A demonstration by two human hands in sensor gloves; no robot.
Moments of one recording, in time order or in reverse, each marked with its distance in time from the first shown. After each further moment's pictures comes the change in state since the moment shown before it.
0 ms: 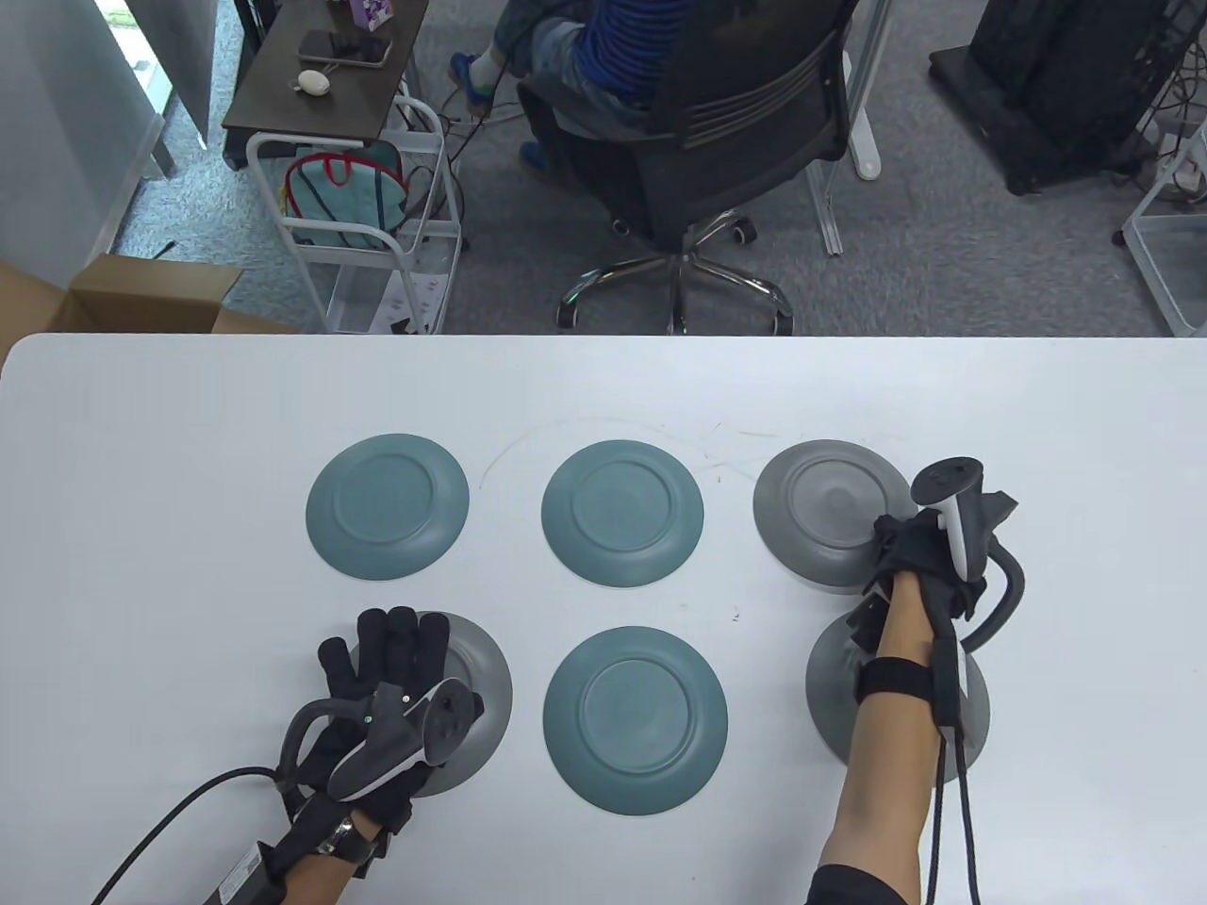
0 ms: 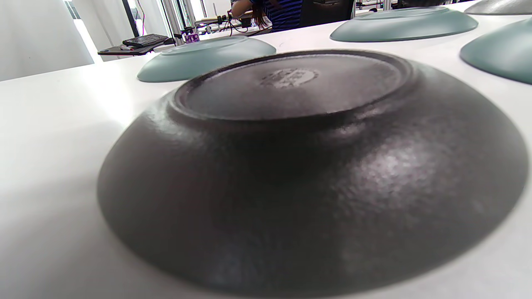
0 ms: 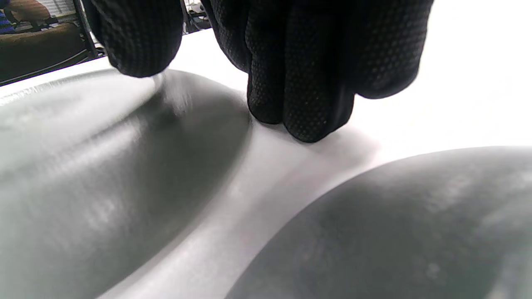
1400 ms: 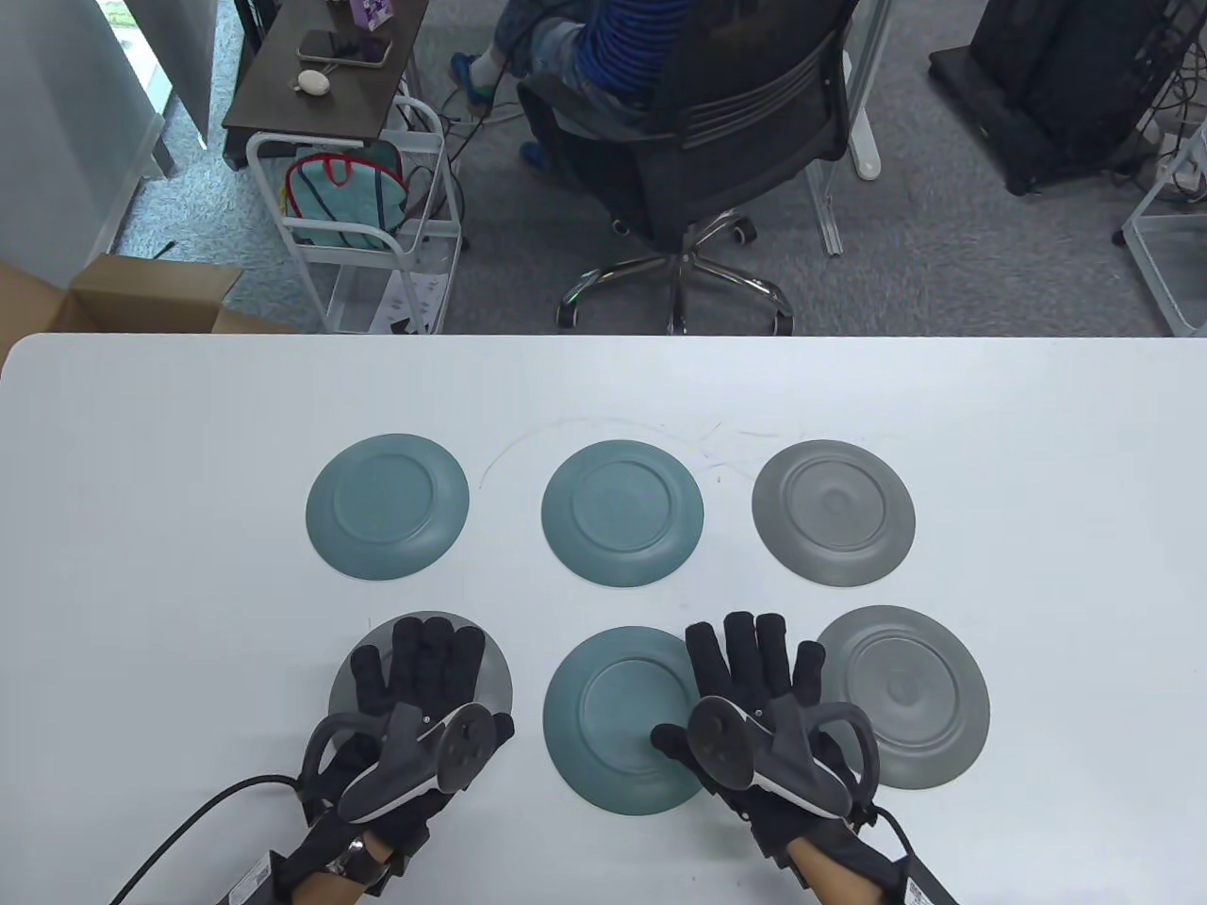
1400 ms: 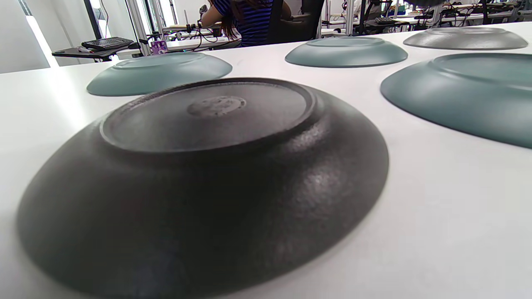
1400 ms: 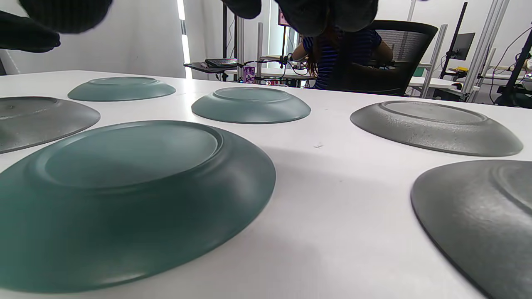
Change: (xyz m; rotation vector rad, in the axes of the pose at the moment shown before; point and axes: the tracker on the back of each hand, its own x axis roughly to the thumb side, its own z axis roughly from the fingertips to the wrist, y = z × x) left_hand 0.022 0.006 0.015 0.036 -0.121 0.042; right_hand -0.011 0.059 0.271 -0.089 -1.045 0.385
